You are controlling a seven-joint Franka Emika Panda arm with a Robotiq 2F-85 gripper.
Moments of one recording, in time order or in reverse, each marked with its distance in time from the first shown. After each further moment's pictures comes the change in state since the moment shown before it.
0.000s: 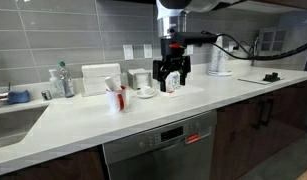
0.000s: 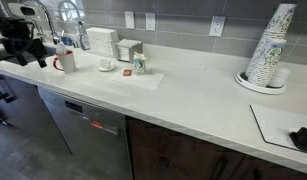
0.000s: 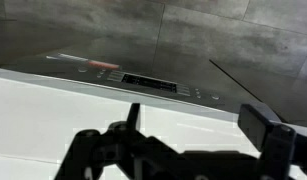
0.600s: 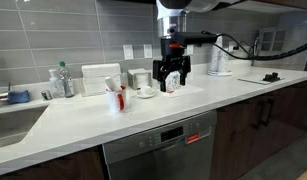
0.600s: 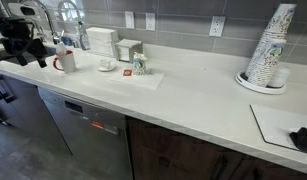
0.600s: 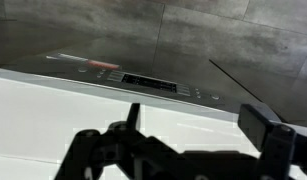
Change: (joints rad) arm 0.000 0.000 0.000 0.000 0.000 0.000 0.000
